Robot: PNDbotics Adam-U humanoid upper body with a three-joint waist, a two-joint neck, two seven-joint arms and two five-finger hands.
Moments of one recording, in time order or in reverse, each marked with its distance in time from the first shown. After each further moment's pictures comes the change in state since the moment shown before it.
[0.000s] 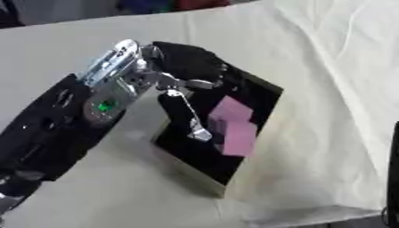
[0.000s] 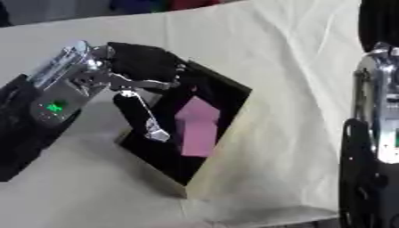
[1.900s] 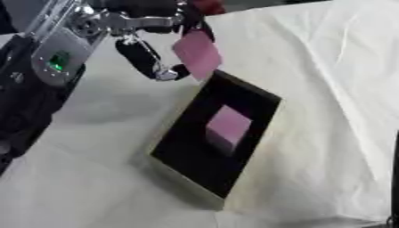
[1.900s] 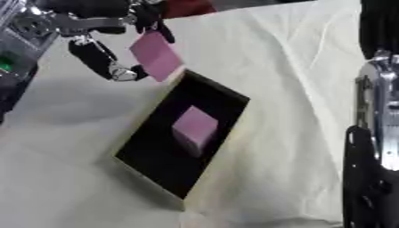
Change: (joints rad) left arm -0.090 0.084 0.150 0.034 0.169 0.008 0.016; right arm -0.029 -0.007 -0.004 0.025 -0.004 -0.021 -0.002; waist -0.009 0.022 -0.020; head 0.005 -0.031
